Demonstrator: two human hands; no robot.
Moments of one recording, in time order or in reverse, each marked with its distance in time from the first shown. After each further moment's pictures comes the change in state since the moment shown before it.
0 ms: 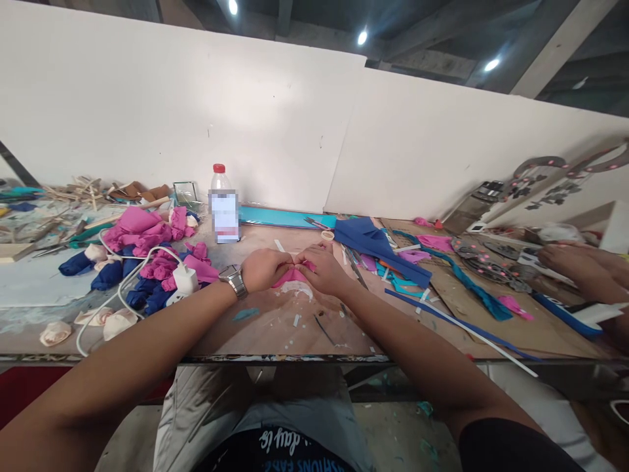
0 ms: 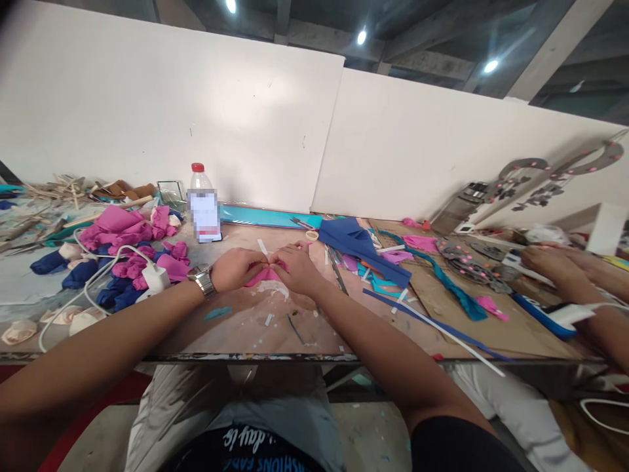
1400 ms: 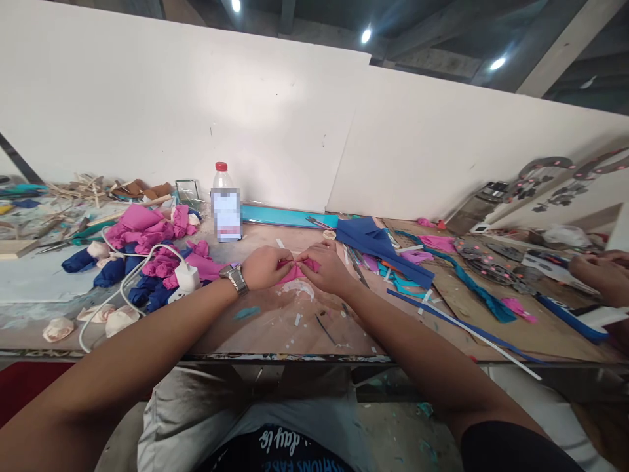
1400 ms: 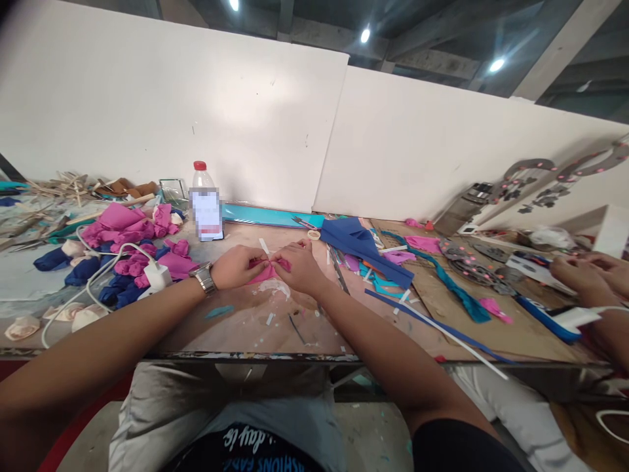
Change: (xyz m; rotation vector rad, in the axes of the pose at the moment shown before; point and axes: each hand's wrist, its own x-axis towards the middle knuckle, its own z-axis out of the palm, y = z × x) left_hand 0.000 0.003 -0.005 -0.115 0.012 -0.044; right_hand 0.000 0.001 0.001 -0.039 0.044 0.021
